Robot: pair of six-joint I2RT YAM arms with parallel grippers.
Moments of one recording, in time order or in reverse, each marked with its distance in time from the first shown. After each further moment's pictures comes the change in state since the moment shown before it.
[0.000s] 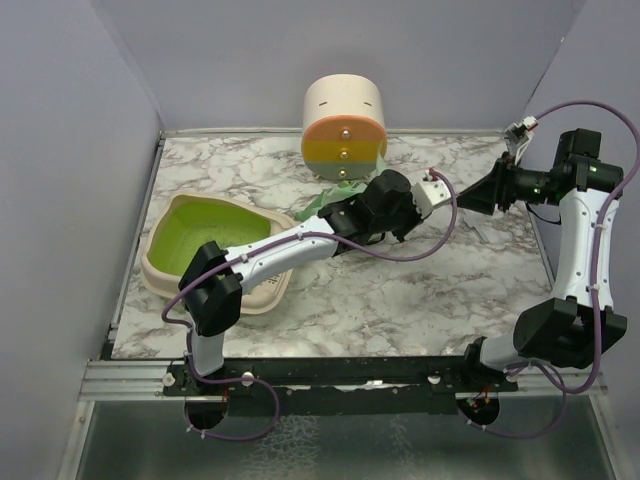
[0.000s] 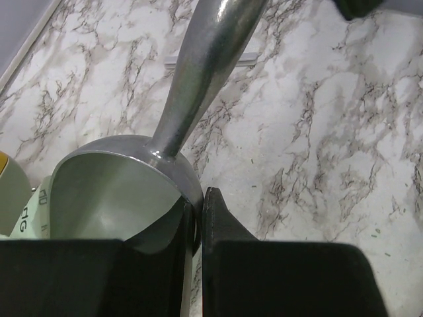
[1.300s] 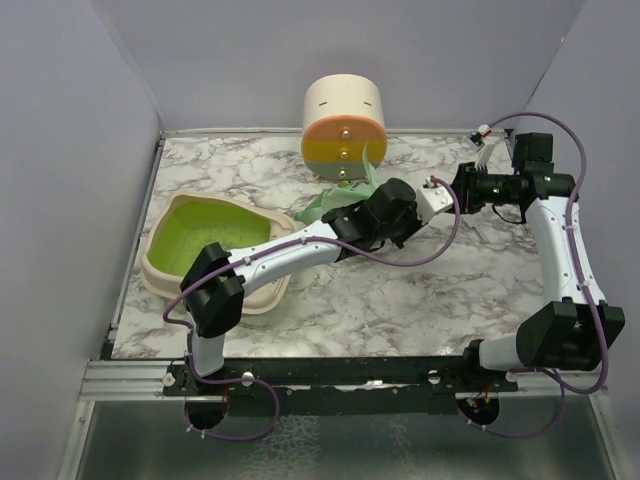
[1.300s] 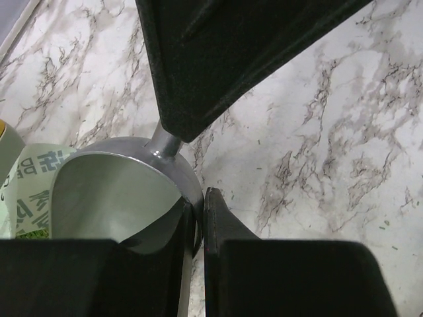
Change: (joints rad) left arm -0.033 0.013 -0.004 -0.049 -0.102 -0.016; right arm 0.209 -0.034 -0.209 0.384 0.295 0.406
